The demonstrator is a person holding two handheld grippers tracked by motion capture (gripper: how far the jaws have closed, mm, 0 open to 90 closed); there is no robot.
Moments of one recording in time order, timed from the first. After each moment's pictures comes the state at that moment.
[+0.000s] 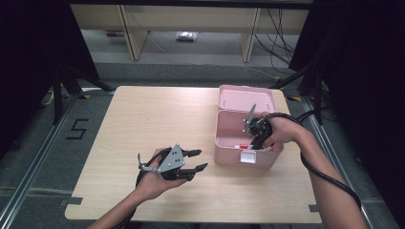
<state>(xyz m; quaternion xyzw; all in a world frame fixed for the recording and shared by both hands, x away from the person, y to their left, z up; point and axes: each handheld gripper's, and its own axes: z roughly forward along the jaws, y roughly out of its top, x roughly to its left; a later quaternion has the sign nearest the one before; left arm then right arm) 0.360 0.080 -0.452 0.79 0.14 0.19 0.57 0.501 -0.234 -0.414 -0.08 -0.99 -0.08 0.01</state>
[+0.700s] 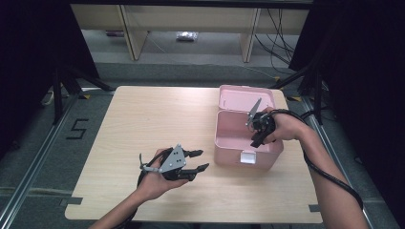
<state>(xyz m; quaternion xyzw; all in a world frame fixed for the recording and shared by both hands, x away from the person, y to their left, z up) 0.359 0.075 -0.454 0.79 0.13 0.18 0.57 0.503 -0.241 -0.397 -0.13 -0.98 -0.11 -0.02</state>
